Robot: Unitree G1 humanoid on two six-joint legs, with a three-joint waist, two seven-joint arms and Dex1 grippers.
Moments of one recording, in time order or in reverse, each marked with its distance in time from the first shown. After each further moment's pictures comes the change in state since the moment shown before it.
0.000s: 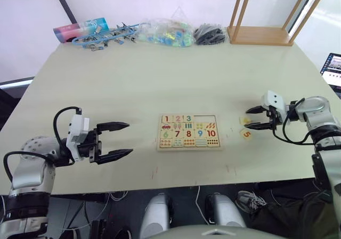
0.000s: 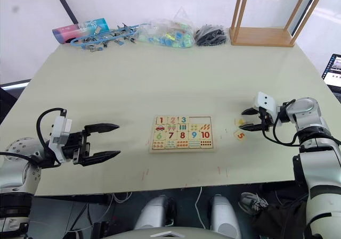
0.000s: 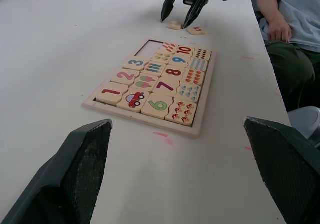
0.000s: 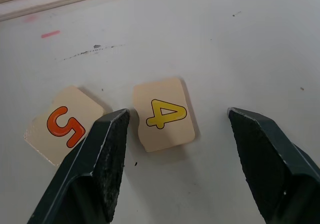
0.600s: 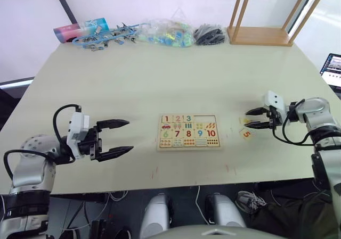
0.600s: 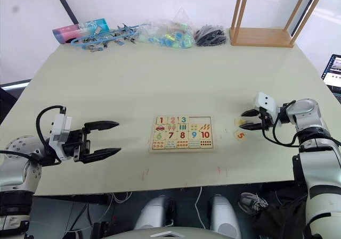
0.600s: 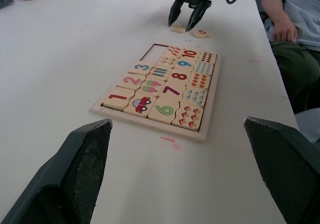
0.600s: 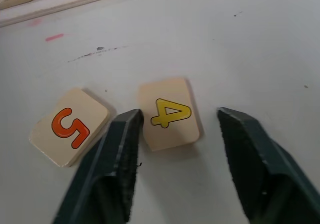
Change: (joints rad) left arm -0.017 0.000 -0.001 0.000 0.001 0.000 0.009; right arm 0.002 0.005 -0.013 0.015 0.000 0.001 0.016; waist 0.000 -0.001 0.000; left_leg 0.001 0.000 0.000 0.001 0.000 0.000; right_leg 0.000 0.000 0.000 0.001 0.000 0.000
